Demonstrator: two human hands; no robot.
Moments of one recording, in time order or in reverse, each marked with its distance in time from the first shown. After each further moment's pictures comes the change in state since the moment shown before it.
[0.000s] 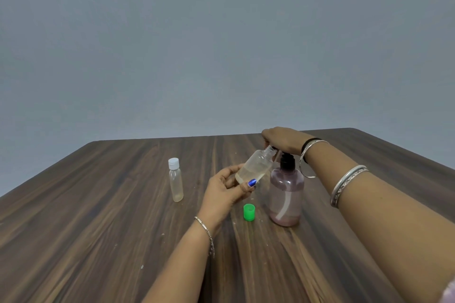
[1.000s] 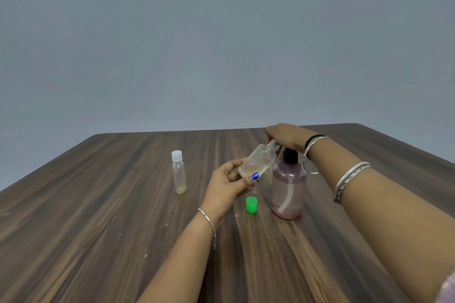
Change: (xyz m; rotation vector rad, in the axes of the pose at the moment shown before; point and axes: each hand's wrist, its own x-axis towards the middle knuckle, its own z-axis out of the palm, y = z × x) left_hand -0.001 -0.003 -0.001 -0.008 -0.012 -0.008; right_hand -0.003 0.002 0.006 -0.001 0.026 0.008
